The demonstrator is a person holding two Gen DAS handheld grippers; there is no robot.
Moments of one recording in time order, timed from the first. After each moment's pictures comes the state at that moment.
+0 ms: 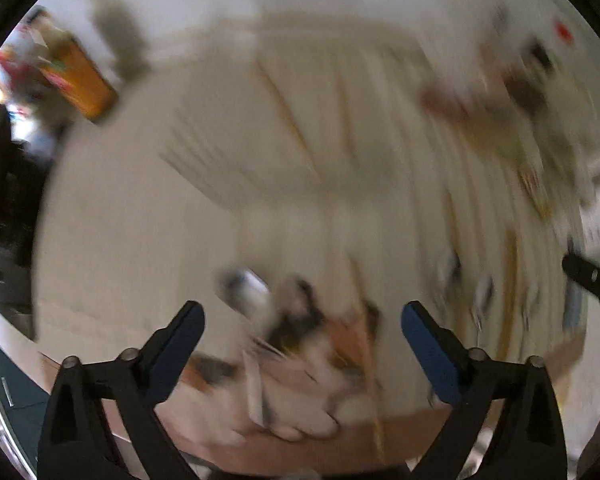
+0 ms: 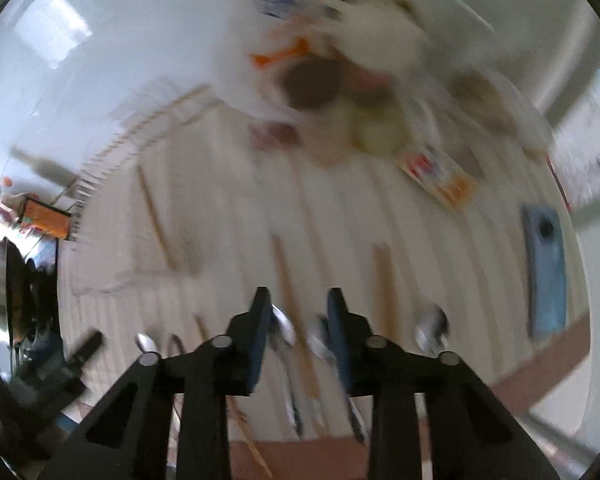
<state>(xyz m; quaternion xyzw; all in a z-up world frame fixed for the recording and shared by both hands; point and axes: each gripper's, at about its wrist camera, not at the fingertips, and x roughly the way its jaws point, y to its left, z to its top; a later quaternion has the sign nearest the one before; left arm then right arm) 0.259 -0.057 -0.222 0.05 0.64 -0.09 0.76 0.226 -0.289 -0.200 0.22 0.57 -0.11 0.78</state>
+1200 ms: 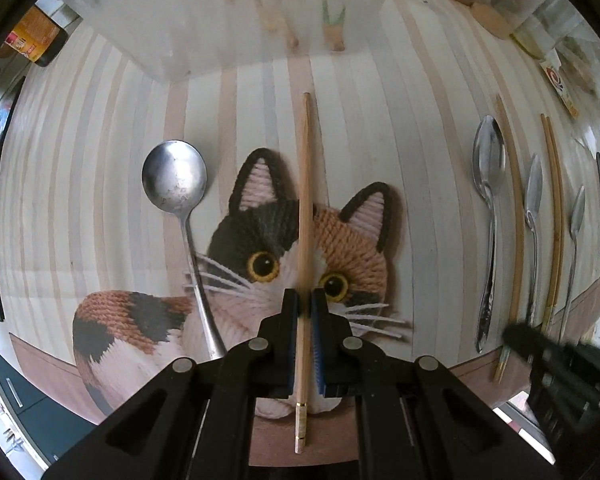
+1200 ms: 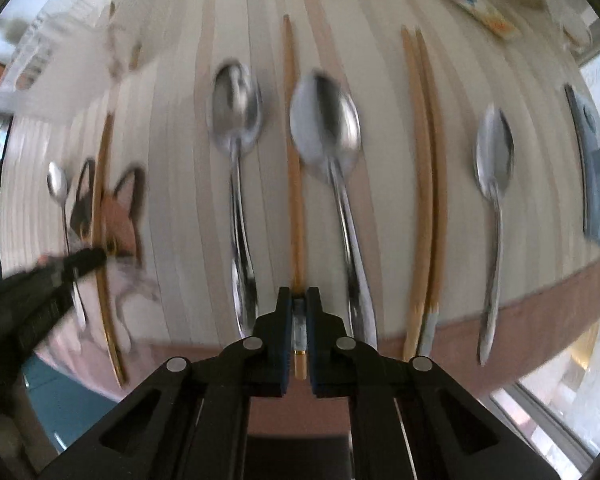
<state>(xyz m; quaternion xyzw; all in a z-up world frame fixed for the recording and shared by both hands) 0.222 -0.052 -0.294 0.08 0.70 -0.10 0.70 0.160 -0.205 -0.320 0.13 0.70 -0.07 0.70</state>
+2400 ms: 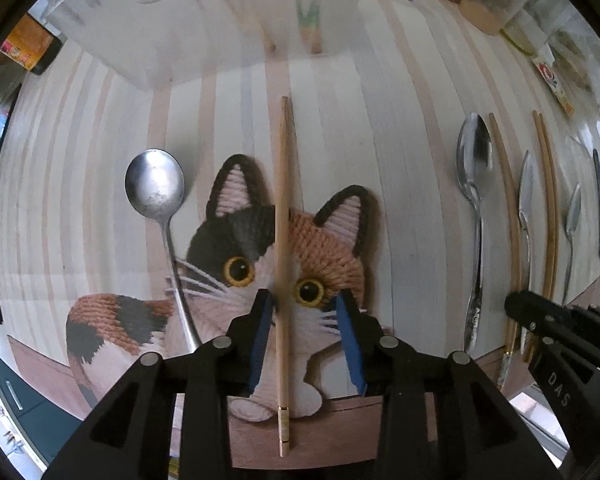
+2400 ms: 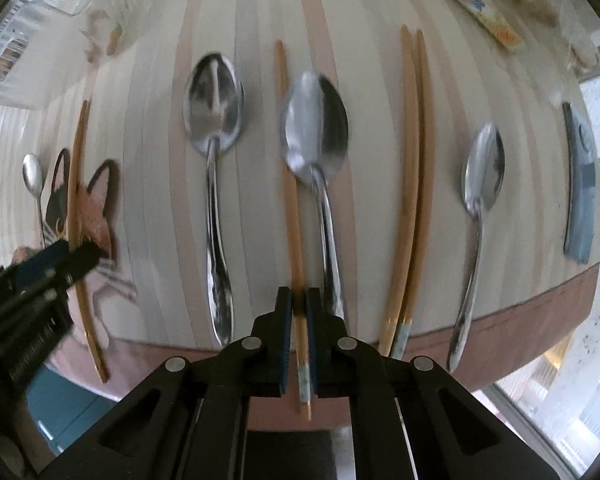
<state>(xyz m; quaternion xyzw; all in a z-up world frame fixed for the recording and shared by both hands) 0.219 -0.071 -0.296 0.09 0.69 -0.10 0.71 0.194 -0.216 -0.329 0.09 0.72 -0.09 0.68</state>
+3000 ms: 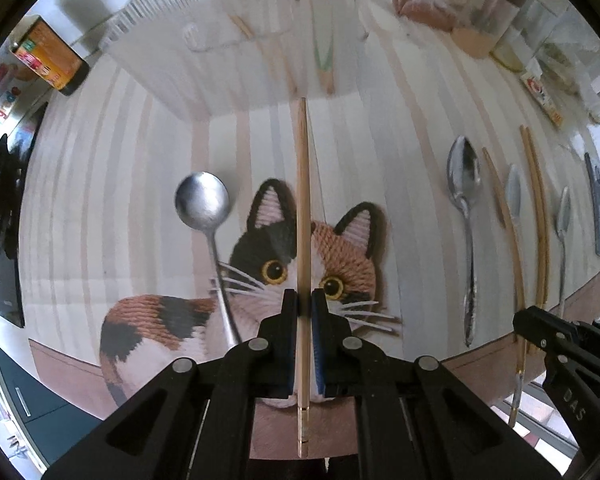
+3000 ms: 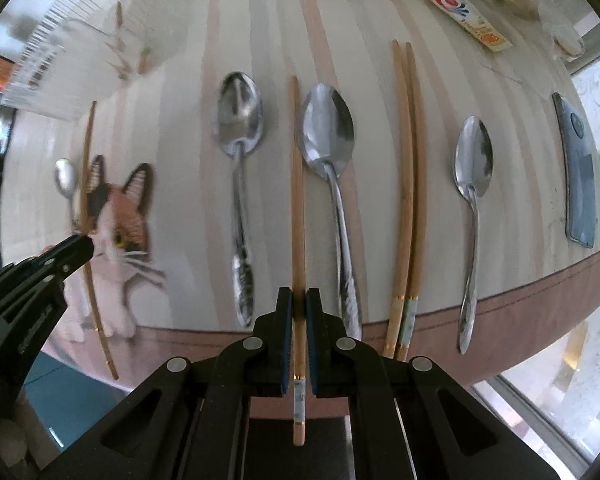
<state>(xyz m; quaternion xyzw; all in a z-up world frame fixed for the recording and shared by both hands) 0.195 -0.062 -0.256 0.10 0.65 -0.10 0.74 0.145 -0.202 -0.293 0.13 0.69 -0.06 0.71</state>
